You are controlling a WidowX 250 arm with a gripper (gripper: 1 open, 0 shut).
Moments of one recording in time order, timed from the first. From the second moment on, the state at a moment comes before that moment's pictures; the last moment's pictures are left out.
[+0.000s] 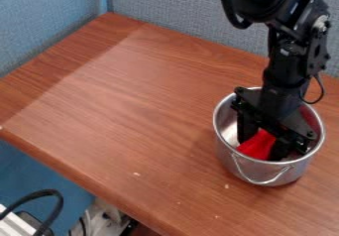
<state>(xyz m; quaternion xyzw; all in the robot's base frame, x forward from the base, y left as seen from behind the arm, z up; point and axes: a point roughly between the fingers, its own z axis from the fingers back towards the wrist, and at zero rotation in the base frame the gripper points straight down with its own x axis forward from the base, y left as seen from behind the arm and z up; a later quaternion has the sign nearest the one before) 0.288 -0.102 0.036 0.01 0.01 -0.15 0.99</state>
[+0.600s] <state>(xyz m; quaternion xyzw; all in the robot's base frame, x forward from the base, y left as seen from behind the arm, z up) 0.288 -0.103 0.035 0.01 0.01 -0.15 0.99</state>
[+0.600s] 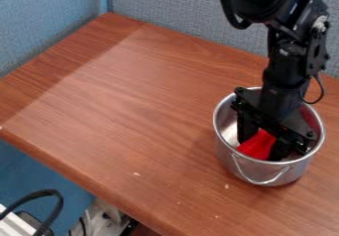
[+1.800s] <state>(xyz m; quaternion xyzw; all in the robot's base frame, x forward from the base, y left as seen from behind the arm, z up) 0.288 -0.101 0.033 0.00 0.01 -0.15 0.99</state>
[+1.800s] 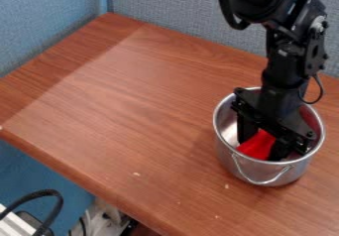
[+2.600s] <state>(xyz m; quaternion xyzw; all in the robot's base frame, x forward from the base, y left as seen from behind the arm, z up) 0.285 -0.096 0.022 0.00 0.03 -0.14 0.99</state>
